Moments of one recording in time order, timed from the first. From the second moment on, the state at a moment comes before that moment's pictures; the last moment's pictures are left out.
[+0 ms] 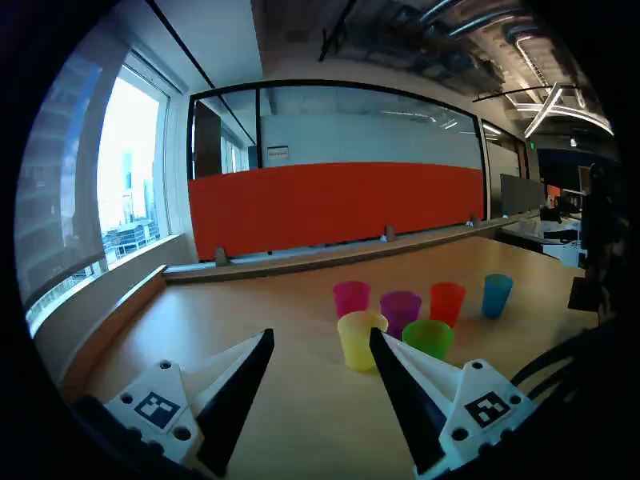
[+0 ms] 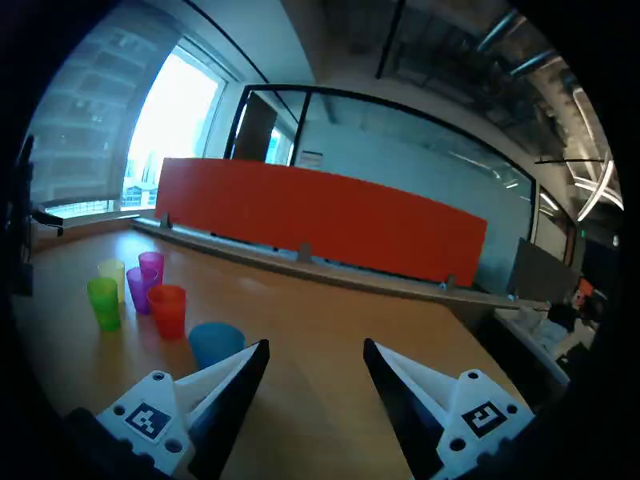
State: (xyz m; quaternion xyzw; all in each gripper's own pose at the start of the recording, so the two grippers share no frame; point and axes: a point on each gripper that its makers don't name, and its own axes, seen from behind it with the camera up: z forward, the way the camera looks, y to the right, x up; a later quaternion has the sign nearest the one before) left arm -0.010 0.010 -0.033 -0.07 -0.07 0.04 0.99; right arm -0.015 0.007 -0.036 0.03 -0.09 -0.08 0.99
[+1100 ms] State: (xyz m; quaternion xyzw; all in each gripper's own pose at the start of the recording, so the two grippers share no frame) left arm 0.018 0.000 -0.020 -0.02 0.02 0.00 1.00; right arm 0.013 0.000 -0.022 -0.01 -0.01 -0.01 1.00
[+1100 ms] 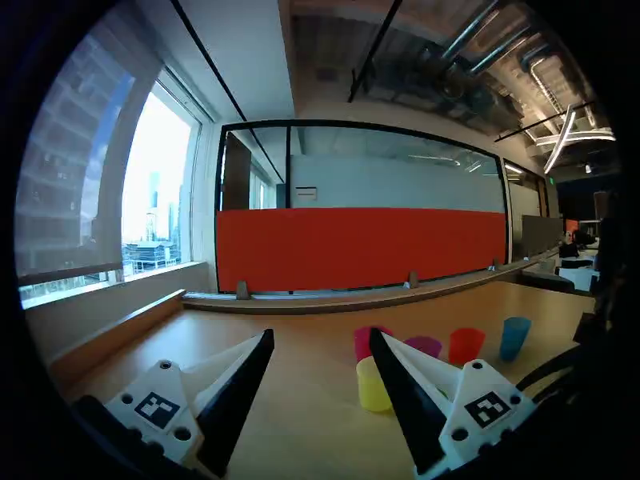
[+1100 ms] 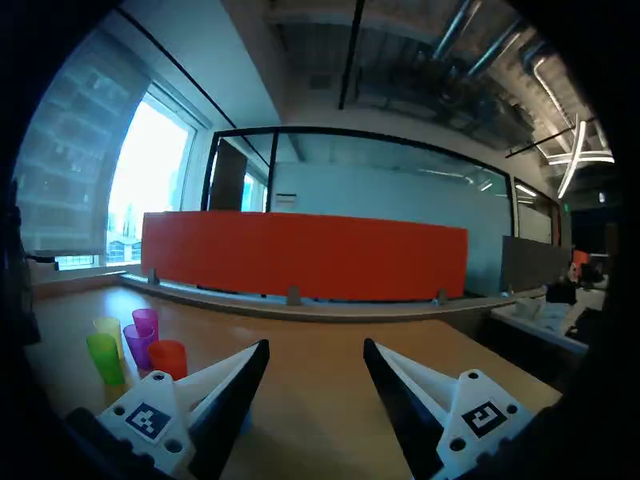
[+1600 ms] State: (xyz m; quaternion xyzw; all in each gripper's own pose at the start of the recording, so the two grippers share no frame) left arm 0.023 -0.009 -0.010 0.02 0.05 -0.02 1.00; right arm 0.006 0.004 -0.018 -0.02 -0.04 -0.01 1.00
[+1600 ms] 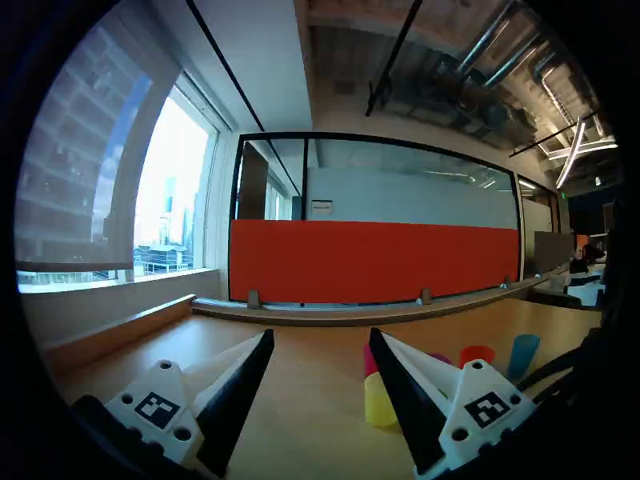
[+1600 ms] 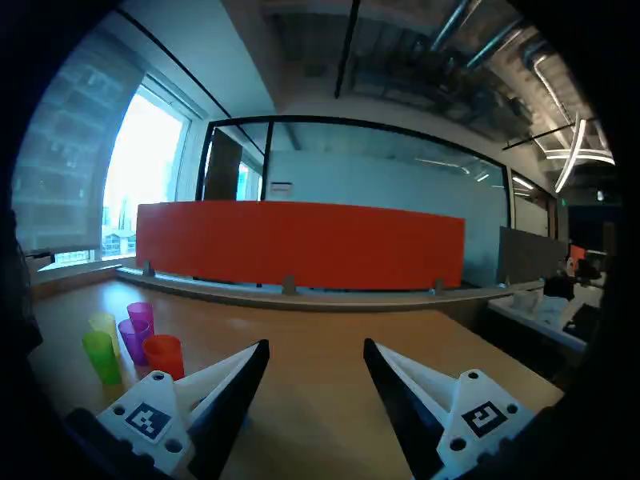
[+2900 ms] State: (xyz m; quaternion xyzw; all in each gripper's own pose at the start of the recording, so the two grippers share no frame) left arm -0.035 -0.006 0.005 0.05 0.02 -0.04 1.00; right arm 0.023 -0.004 -0.018 -0.03 -0.04 -0.01 1.00
